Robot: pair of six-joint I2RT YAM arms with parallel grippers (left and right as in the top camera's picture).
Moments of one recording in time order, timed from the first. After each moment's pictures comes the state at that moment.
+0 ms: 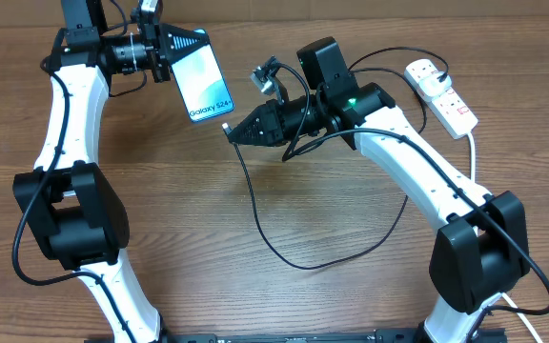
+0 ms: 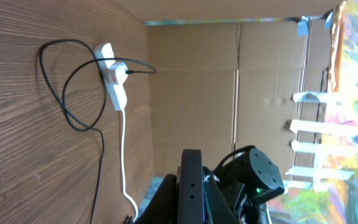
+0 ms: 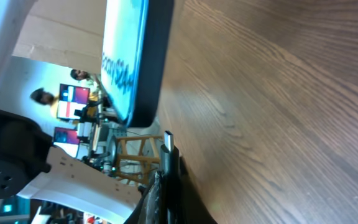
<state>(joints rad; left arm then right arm) 0.14 2.12 1.89 -0.58 1.42 -0.71 0.49 1.89 1.58 -0.53 -1.08 0.42</state>
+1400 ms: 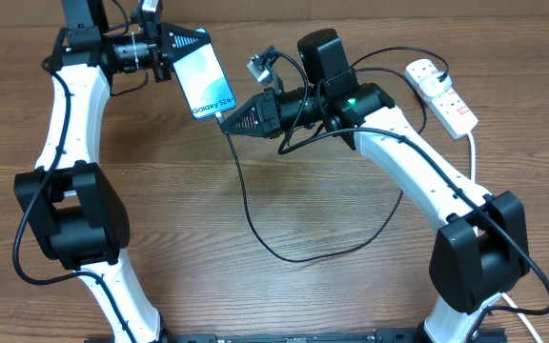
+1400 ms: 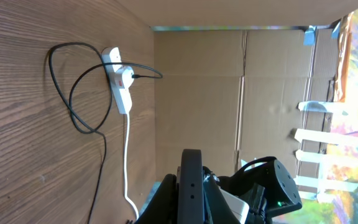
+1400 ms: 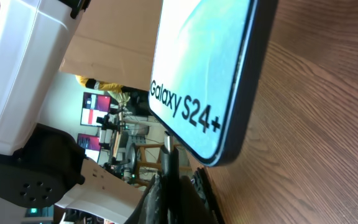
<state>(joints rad) 0.13 2.12 1.89 -0.56 1.38 -0.74 0.49 1.89 1.58 -0.37 -1.12 0.59</state>
